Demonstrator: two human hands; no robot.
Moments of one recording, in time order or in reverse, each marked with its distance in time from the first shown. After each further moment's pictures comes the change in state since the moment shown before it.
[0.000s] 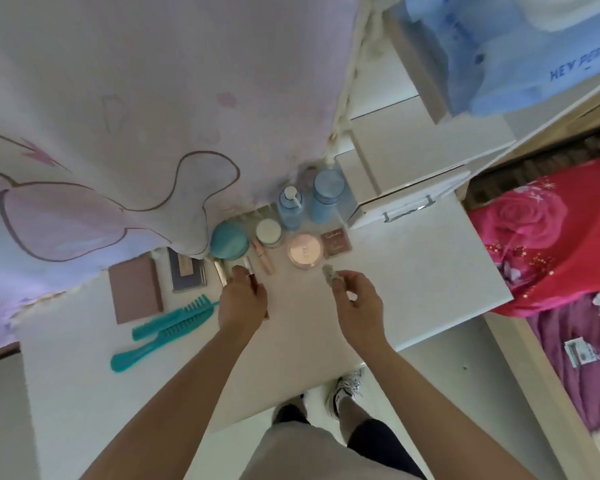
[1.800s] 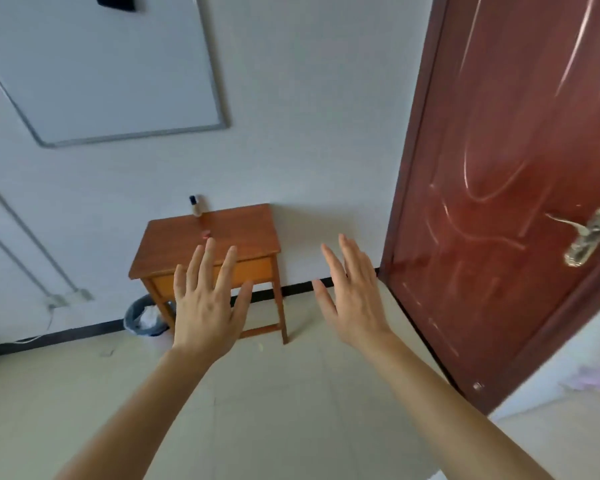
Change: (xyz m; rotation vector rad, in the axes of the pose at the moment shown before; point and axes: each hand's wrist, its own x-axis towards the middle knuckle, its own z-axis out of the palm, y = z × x) left_hand -0.759 -0.482 -0.204 0.270 1.288 -0.955; right_hand -0.750 -0.132 0.259 -0.095 -1.096 -2.061
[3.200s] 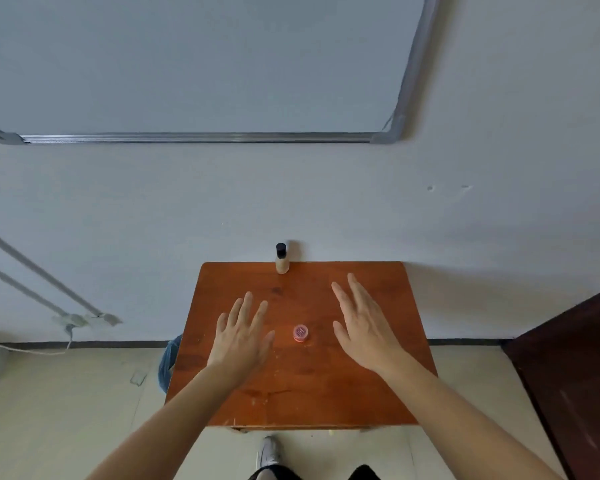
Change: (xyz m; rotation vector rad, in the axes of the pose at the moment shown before) left_hand 0.435 -0.473 0.361 0.137 -0.690 -0.258; right_hand 0.514 -0.014 0.572 0.020 -0.660 -0.032
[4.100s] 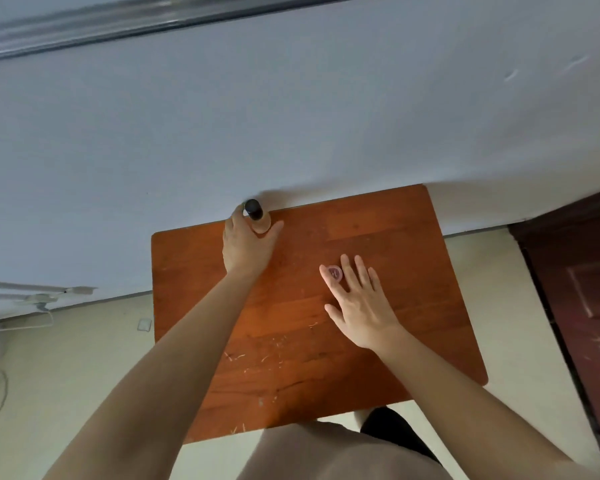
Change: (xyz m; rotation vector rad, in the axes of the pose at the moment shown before) left_hand 0.226 0.018 0.046 -0.661 0.029 -0.368; right_hand 0.058 0.043 0.121 -0.072 -0.328 0.100
